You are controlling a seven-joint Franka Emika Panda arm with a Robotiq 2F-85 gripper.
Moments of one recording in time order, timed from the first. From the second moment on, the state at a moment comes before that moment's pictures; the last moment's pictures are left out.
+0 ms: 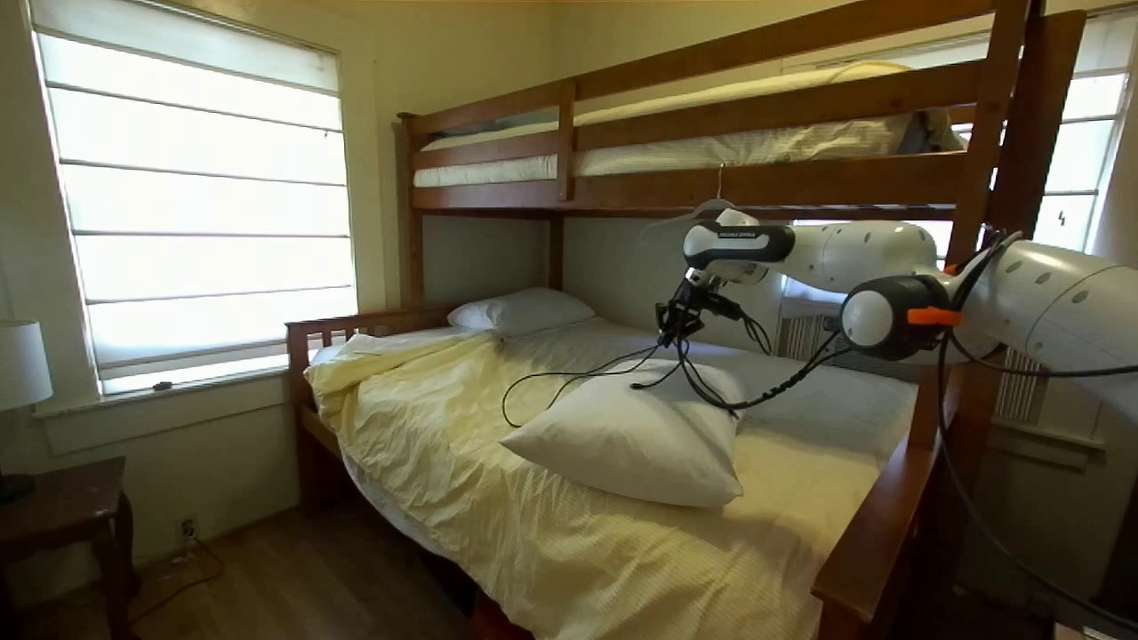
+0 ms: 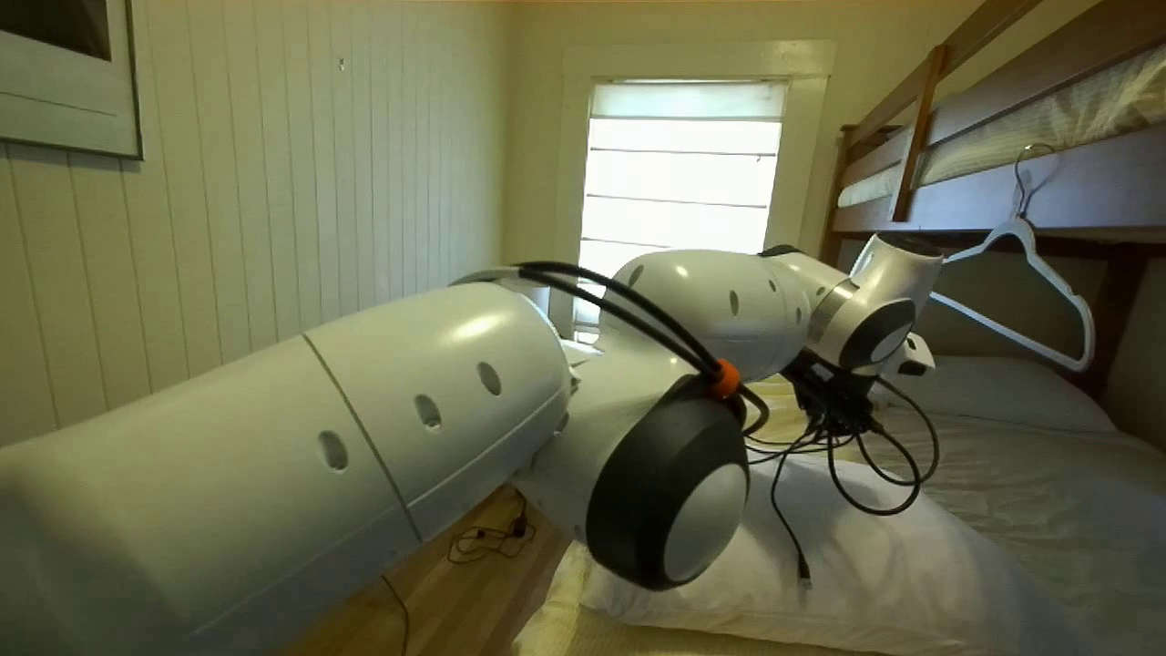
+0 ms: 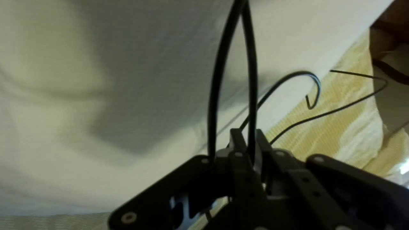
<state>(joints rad) -0.52 1.19 0.07 -0.45 0.24 2.02 0.08</state>
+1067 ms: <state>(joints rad) -0.57 1.18 0.31 -0.44 0.36 2.05 -0.69</state>
